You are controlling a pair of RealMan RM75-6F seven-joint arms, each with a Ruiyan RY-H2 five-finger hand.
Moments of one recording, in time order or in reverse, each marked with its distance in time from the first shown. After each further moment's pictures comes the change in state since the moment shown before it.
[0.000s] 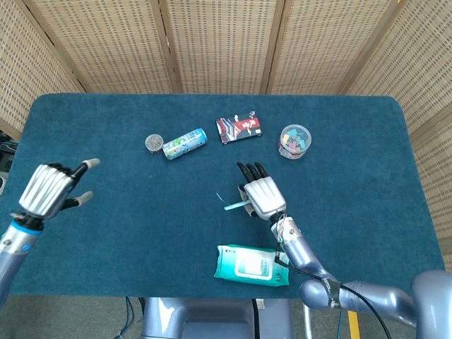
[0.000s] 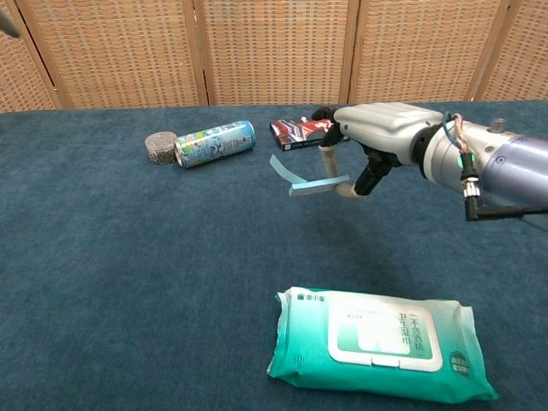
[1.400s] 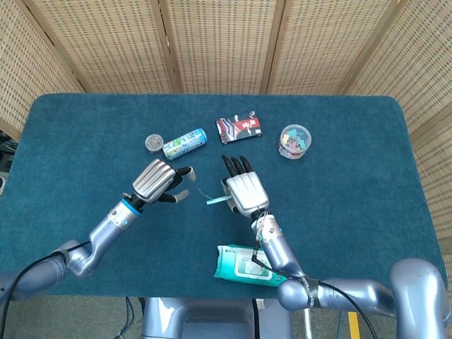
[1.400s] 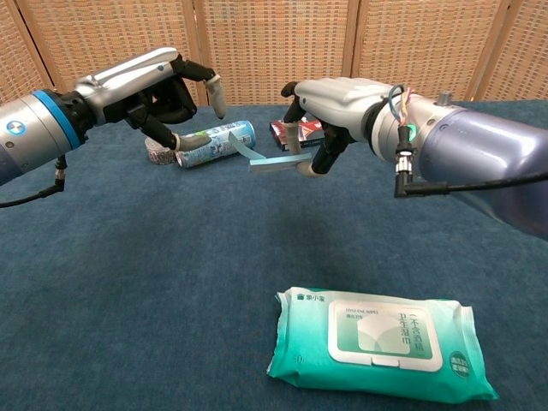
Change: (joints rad) left arm -0.335 -0.339 0.015 0.069 -0.151 -0.290 -0.245; right arm 0.123 -0.067 0.040 -0.068 0.174 0.138 -0.138
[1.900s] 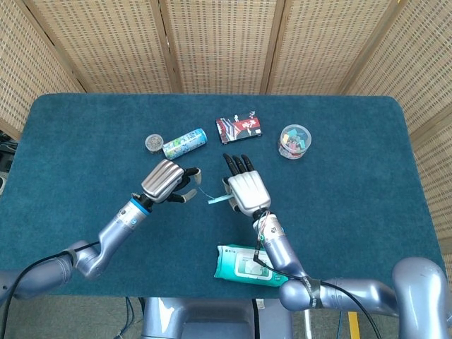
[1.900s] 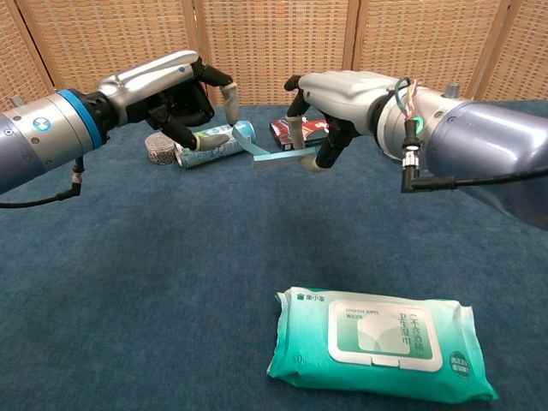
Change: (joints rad) left arm -0.031 0.001 -0.023 -0.081 -0.083 -0.077 0.057; right arm 0.005 0.021 -0.004 -0.023 0.007 0.018 0.003
